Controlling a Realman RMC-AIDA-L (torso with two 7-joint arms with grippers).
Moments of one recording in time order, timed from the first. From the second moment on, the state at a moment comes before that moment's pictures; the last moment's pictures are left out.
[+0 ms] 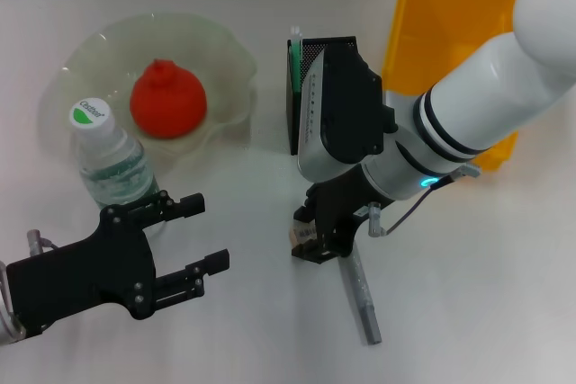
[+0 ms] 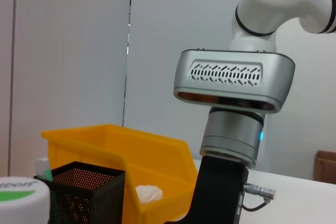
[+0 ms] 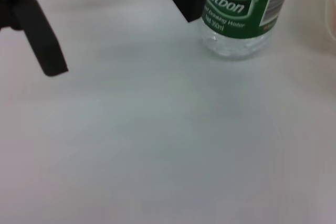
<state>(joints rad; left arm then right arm) -0.14 -2.06 1.13 0.64 1.48 1.64 -0.94 0.76 2.09 -1.82 -0.99 -2.24 -1.17 2.11</state>
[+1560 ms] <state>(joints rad) -0.15 -2.06 1.13 0.64 1.48 1.63 -0.93 0.67 2.08 -1.38 -1.17 -2.25 -1.11 2.16</state>
